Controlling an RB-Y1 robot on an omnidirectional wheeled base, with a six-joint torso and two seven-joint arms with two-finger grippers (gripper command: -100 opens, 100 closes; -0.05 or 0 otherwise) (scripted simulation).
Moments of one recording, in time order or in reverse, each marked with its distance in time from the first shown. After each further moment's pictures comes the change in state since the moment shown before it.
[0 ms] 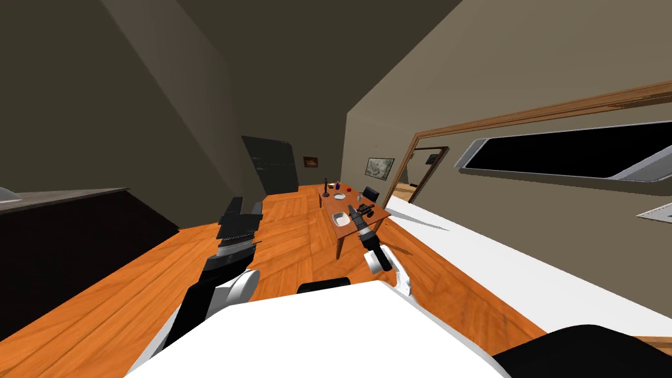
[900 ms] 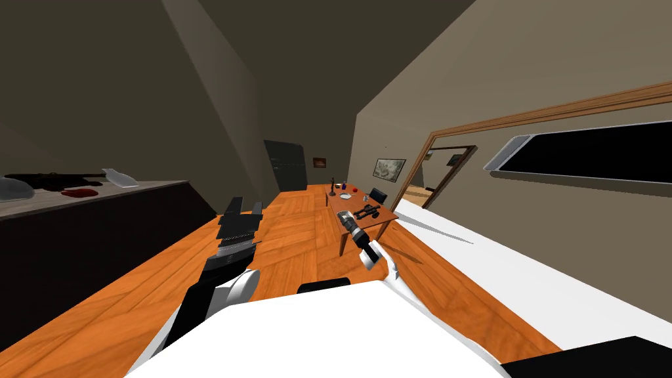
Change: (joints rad) left arm 0.000 0.000 0.000 0.000 0.000 0.000 0.000; right arm -0.147 -0.113 0.149 0.207 0.140 0.081 0.113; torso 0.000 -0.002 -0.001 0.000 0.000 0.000
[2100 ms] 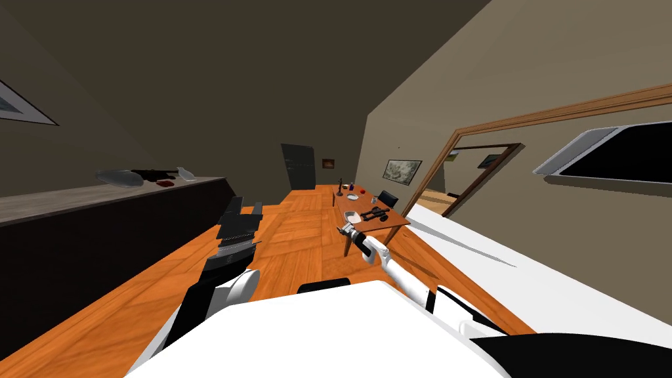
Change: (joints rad) left arm 0.000 0.000 0.000 0.000 0.000 0.000 0.000; right arm -0.235 -0.164 0.227 0.354 0.262 0.116 0.182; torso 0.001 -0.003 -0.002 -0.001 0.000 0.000
